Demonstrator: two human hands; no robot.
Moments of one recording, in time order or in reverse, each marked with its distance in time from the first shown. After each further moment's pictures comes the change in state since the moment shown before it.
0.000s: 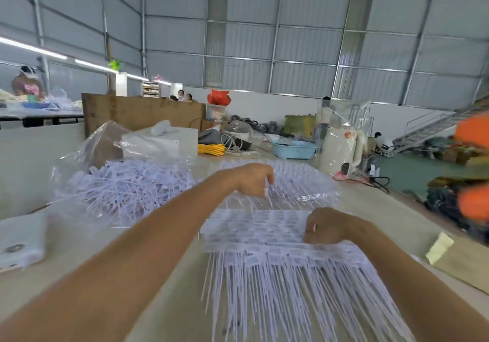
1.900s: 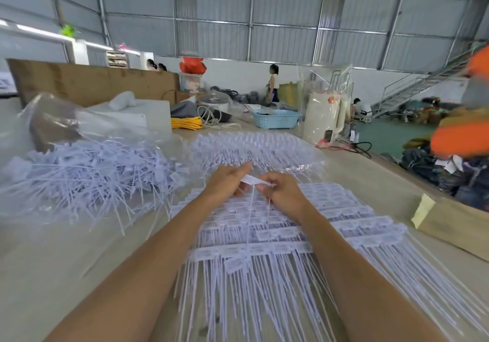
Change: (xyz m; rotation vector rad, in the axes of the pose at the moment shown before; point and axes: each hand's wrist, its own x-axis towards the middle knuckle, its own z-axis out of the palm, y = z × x) left_hand 0.037 -0.023 0.100 -0.951 0.377 -0.273; right_hand 0.056 -0.023 0.047 1.054 0.524 -0.110
